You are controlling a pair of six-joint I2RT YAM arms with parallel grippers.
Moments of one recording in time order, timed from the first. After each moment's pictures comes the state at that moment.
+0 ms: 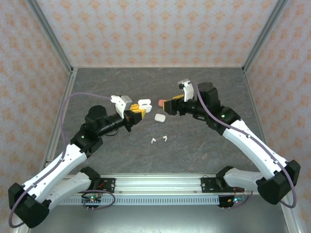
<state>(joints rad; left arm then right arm) -0.52 0.85 0.71 0.00 0.36 -0.17 0.59 1.16 1.12 -0.42 -0.35 0.33</state>
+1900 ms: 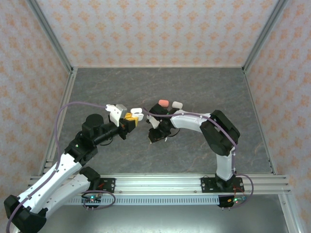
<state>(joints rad) -0.52 0.71 0.63 -0.17 0.26 -0.17 0.80 1.92 1.23 -0.60 -0.37 0.26</state>
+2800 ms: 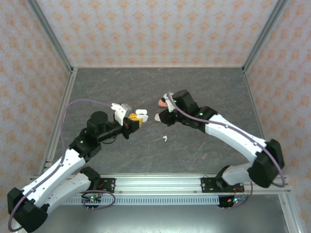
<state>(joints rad) -0.52 0.80 0.63 -0.11 0.35 -0.19 0.73 1.32 1.11 -0.50 -0.16 0.19</state>
